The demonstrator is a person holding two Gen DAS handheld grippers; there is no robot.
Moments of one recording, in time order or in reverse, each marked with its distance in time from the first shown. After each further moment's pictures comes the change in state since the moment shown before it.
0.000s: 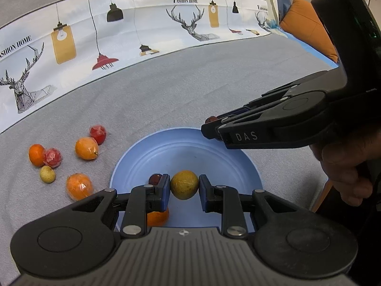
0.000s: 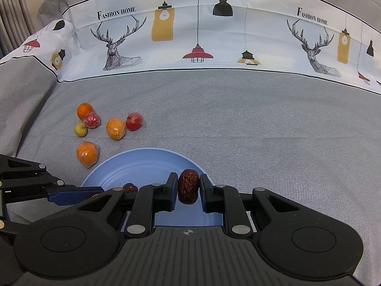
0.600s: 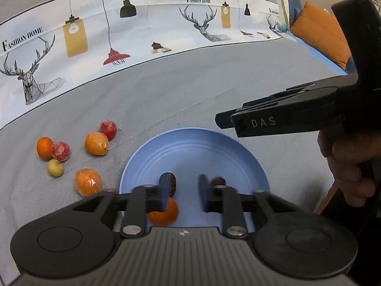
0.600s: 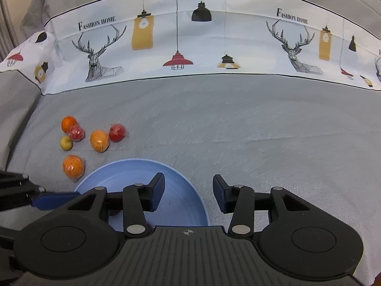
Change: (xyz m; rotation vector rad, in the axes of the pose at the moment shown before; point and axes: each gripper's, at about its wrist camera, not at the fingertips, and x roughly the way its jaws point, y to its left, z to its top) left arm -0.005 0.013 0.003 -0.047 -0.001 0.025; right arm -0.005 -0.008 0.006 0.064 -0.038 -0.064
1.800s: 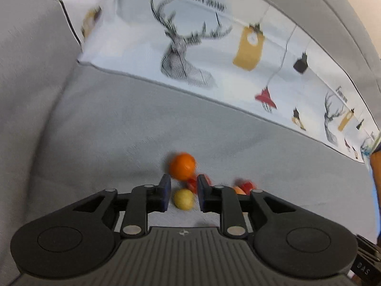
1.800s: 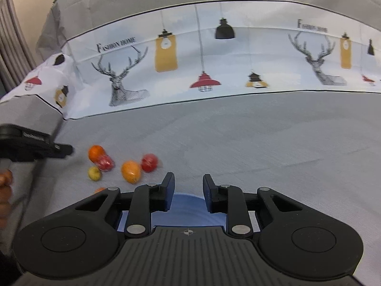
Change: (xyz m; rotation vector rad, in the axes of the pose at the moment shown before) left arm -0.002 0.208 0.019 -0.711 -0.012 0.171; right arm 0.017 0.025 0.029 0.054 -0.064 0.169
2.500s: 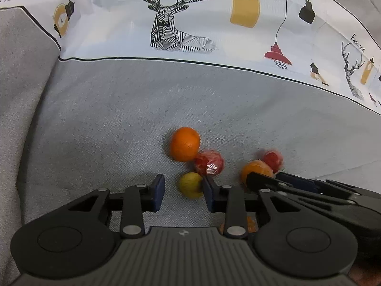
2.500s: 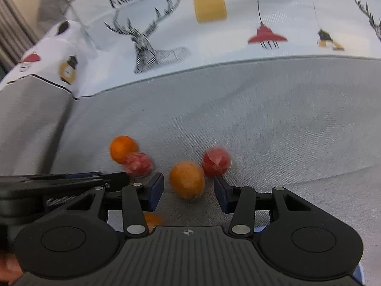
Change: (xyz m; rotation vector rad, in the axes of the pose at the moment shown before) left arm 0.042 -0.023 -0.014 0.174 0.076 0.159; right arm 0.130 0.061 0.013 0.044 0.210 0.086
